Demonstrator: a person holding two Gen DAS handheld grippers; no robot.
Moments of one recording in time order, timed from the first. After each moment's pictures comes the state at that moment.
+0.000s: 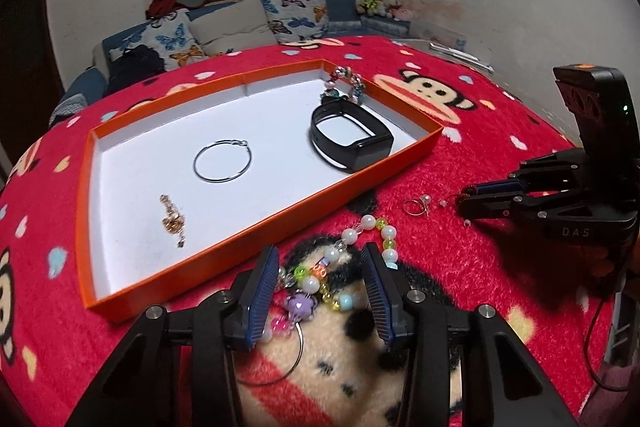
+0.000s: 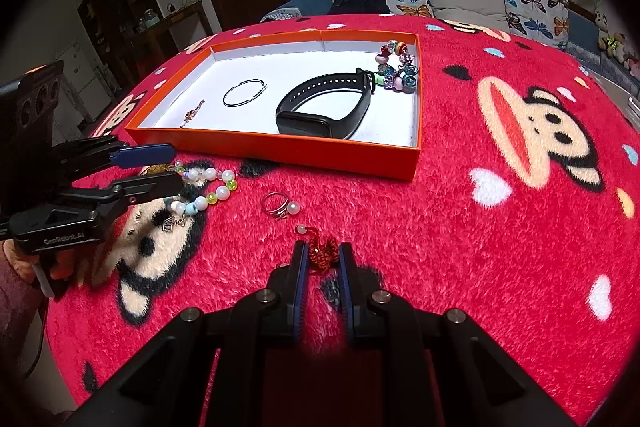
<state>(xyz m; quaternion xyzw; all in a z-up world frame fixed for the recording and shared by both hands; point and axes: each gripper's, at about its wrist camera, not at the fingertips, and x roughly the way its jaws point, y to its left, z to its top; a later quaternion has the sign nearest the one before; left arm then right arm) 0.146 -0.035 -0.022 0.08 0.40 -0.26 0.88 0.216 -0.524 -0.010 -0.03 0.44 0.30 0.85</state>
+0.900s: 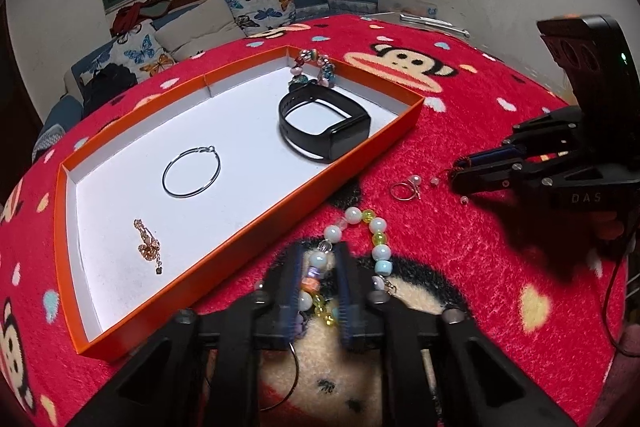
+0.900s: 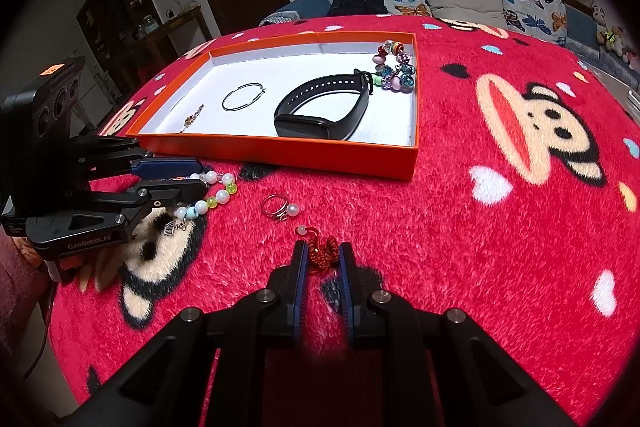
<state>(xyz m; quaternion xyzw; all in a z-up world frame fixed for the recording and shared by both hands) 0.153 -0.058 -0.031 0.15 0.40 -0.30 0.85 0.216 -0.527 -0.011 -0.02 0.44 0.30 0.85</state>
